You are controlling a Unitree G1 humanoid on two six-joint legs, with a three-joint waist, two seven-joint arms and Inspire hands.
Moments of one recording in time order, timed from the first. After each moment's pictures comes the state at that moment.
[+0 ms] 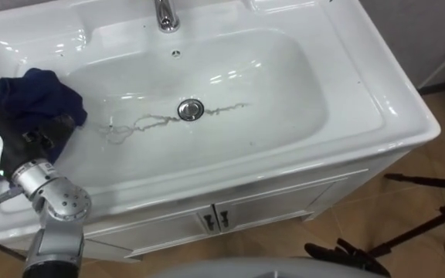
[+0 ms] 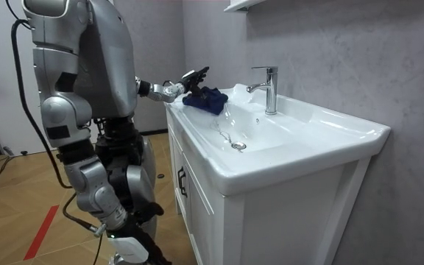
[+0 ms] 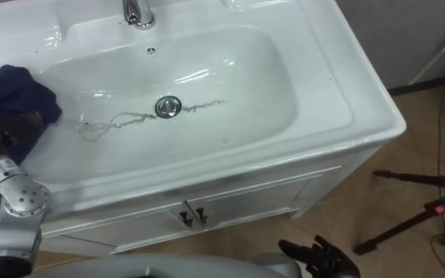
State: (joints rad) left arm 0.15 0.26 0.15 0.34 0.37 -0.18 0.81; right arm 0.18 -0.24 -0.09 1.20 0.40 -0.05 0.26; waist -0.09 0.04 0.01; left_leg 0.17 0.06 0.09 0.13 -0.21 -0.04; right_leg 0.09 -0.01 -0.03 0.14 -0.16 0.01
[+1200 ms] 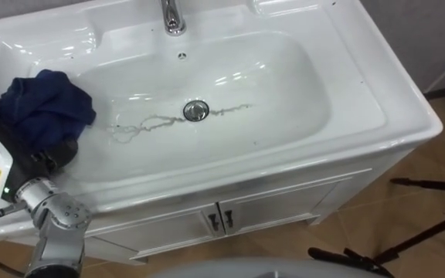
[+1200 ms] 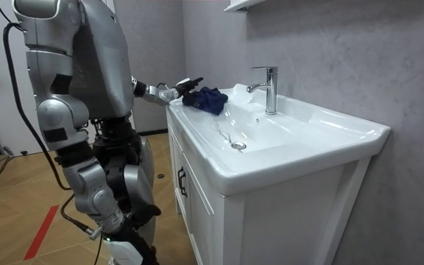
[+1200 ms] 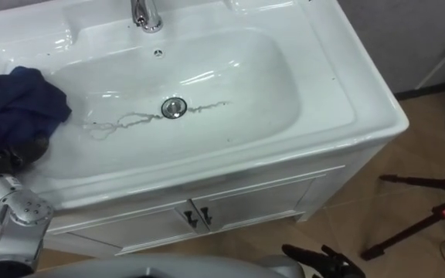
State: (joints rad) left arm 0.15 0.27 0.15 0.47 0.41 -0.05 0.81; right arm 0.16 -0.27 -0.08 1.22 0.43 0.05 0.22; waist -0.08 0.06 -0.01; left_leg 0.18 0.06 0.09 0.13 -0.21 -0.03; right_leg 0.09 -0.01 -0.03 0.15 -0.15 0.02
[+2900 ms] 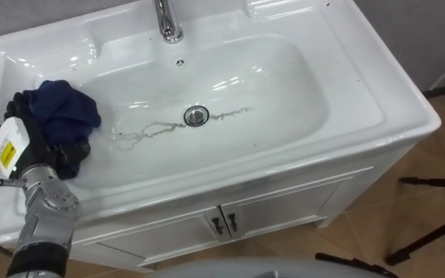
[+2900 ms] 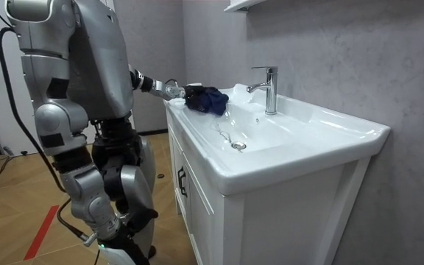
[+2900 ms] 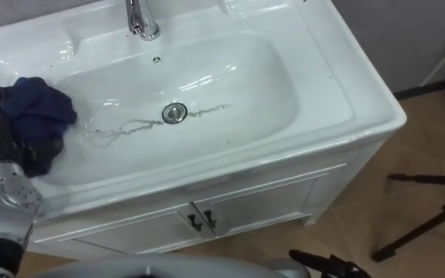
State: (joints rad) left arm 0.01 0.34 0.18 0.64 0.50 0.04 0.45; right arm 0.13 -0.31 -0.10 1.28 0.43 0.11 0.23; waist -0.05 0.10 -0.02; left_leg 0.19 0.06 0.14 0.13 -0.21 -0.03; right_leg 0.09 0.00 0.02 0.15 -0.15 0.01
